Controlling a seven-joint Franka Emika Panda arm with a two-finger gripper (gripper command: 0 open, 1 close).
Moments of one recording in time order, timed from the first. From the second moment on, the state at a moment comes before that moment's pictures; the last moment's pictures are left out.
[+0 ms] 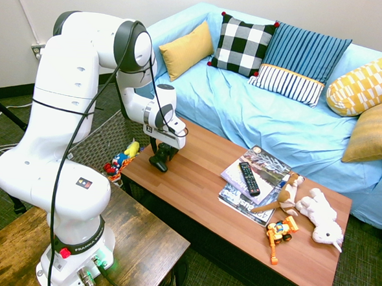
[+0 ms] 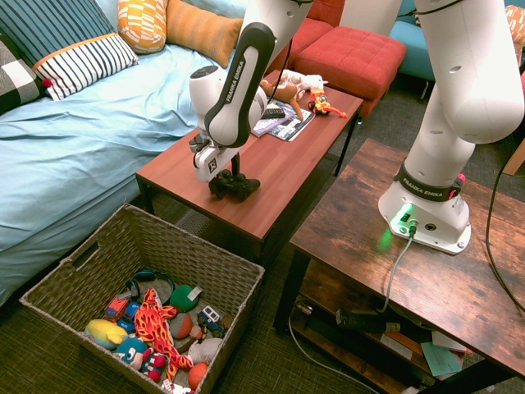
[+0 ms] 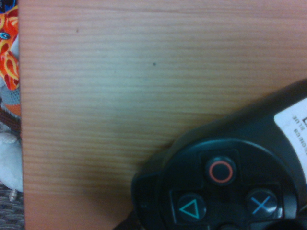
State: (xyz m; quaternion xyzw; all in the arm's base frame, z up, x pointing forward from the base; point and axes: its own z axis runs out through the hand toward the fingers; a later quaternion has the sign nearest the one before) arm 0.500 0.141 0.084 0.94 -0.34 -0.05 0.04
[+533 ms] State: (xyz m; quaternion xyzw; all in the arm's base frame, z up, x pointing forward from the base) arm 0.500 0.139 0.083 0.94 -0.34 -0.06 0.04
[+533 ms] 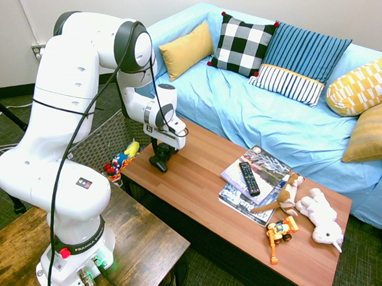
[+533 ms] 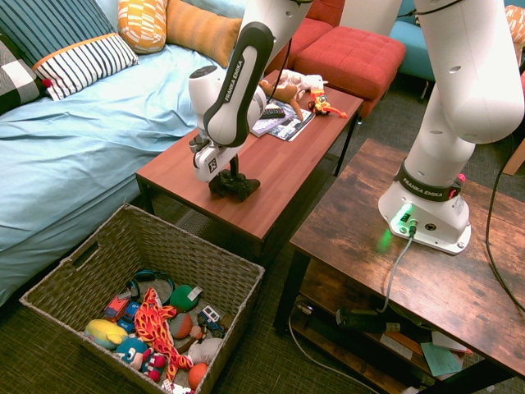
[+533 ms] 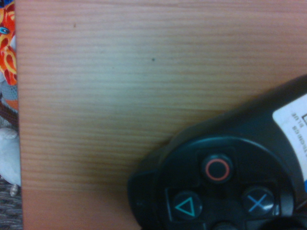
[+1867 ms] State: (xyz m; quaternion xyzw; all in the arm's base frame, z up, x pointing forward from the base) arm 0.490 0.391 0.143 0.97 -0.26 -0.01 0.02
